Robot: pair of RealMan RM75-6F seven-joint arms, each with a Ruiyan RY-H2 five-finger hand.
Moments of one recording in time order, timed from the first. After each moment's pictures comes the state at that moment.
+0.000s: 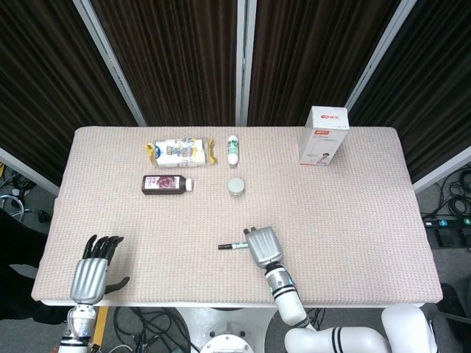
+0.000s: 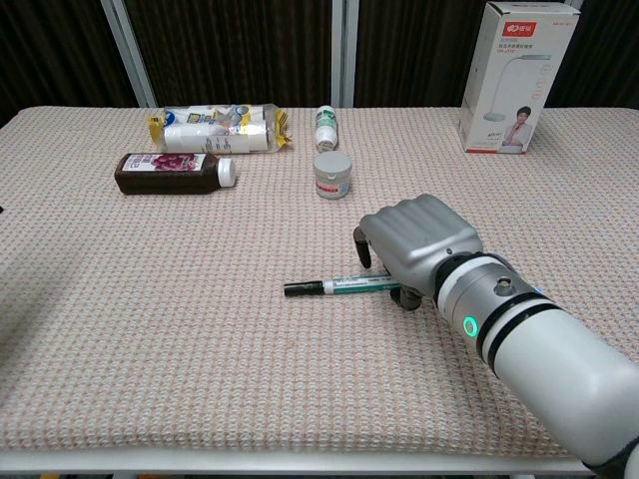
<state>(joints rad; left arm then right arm) -0.05 -1.59 0.02 -1.51 1.52 1.50 0.26 0.66 -1.98 0.15 -1.48 -0.91 1.20 -1.11</state>
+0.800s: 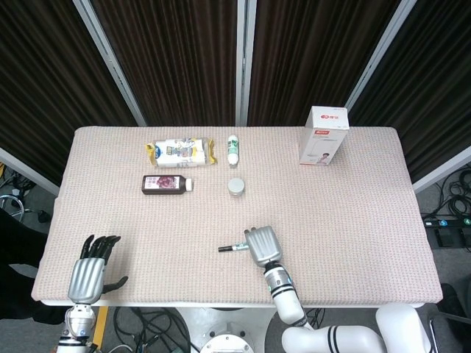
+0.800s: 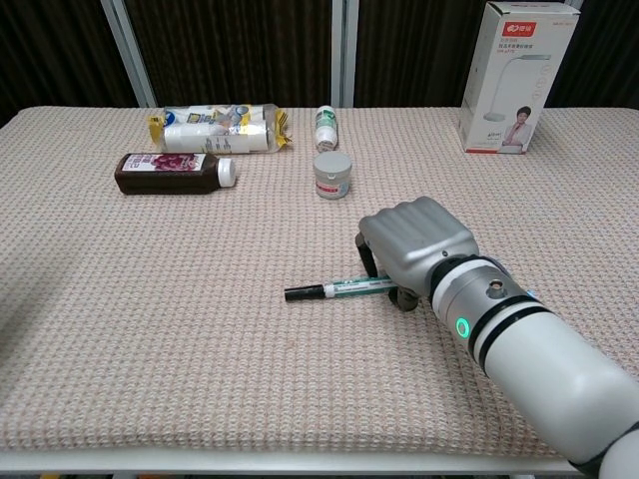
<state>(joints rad) -0.04 -1.59 0.01 -1.50 1.51 1.50 0.22 0.68 -2.01 0.15 -1.43 -0.90 1.22 -1.08</state>
